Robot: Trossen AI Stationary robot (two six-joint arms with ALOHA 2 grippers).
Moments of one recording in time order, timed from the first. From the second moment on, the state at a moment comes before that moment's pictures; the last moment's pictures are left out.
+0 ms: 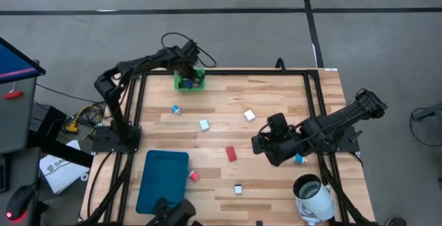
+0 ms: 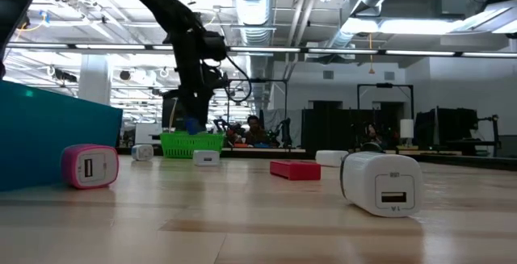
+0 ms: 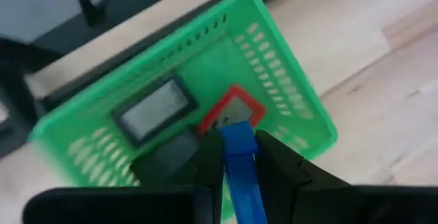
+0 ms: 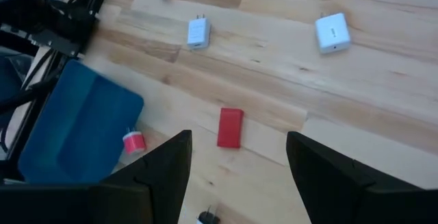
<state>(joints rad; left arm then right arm) 0.76 1.83 1.38 -0.73 -0.07 -0.26 0.49 1.49 1.51 -1.20 0.58 1.62</state>
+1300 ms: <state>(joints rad) 0.18 1.53 1.38 -0.68 0.14 0.09 0.52 1.49 1.51 -1.21 0.58 1.55</state>
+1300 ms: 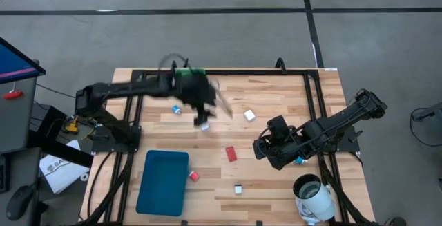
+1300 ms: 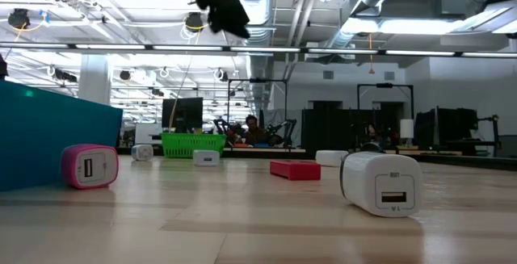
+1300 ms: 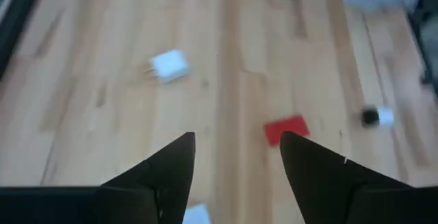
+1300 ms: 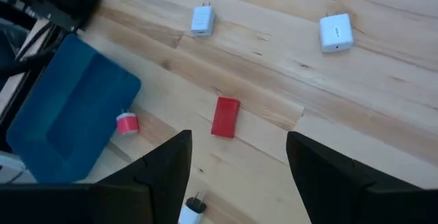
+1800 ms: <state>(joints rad) -0.14 1.76 1.38 -0.66 -0.01 0.39 0.67 1.49 1.51 -1.23 0.61 1.57</state>
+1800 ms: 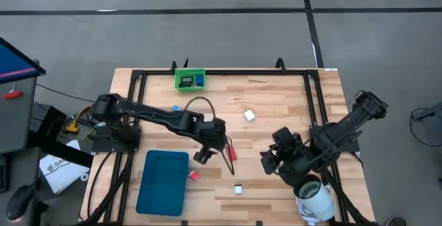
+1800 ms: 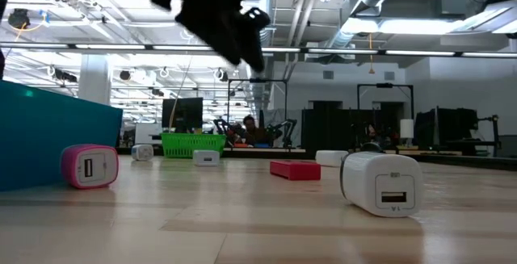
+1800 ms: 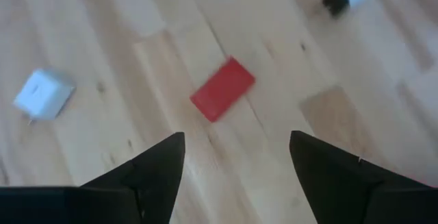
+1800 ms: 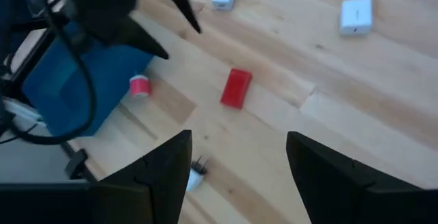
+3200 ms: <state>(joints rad) -0.04 2.11 1.38 -0.31 0.26 0.65 0.80 1.49 1.51 -1.14 0.66 1.87</state>
